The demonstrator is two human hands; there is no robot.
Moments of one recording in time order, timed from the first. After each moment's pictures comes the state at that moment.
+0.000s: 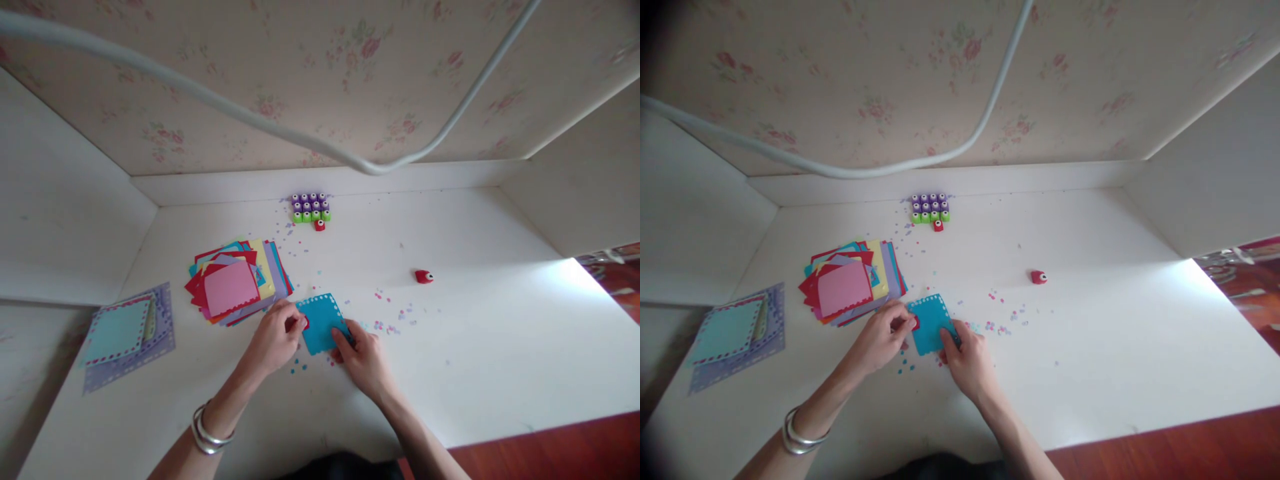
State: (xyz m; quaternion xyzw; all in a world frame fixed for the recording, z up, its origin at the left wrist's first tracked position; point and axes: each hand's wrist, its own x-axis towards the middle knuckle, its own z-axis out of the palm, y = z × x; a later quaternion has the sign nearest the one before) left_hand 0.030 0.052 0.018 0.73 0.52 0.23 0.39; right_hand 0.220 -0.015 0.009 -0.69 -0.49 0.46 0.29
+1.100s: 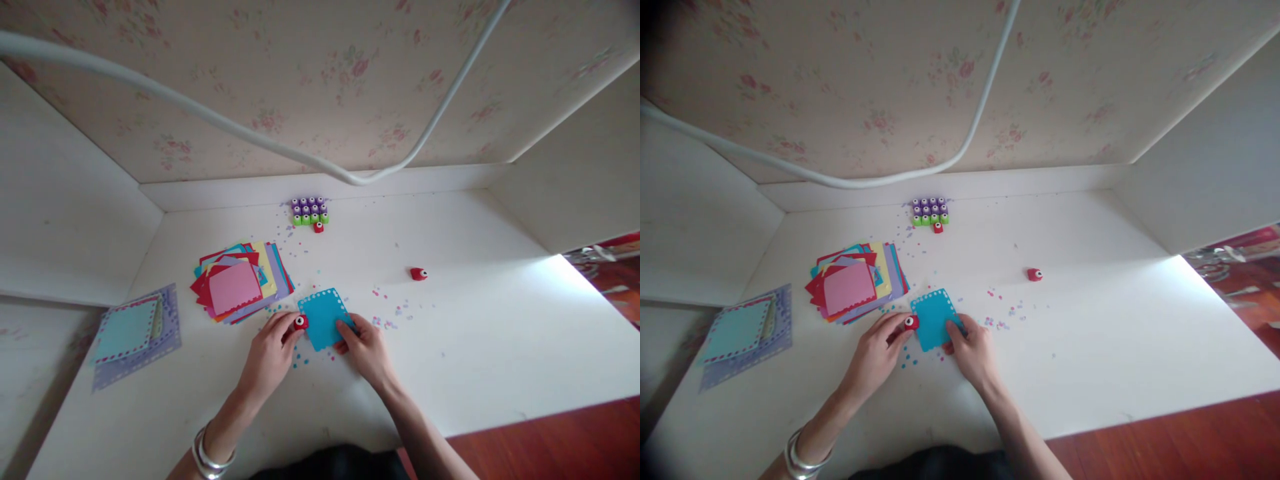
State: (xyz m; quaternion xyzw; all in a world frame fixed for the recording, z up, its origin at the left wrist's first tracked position) left_hand 0.014 0.018 0.005 0.76 0.52 0.28 0.28; right_hand 0.222 -0.016 0.003 -0.67 -0.39 0.51 0.36
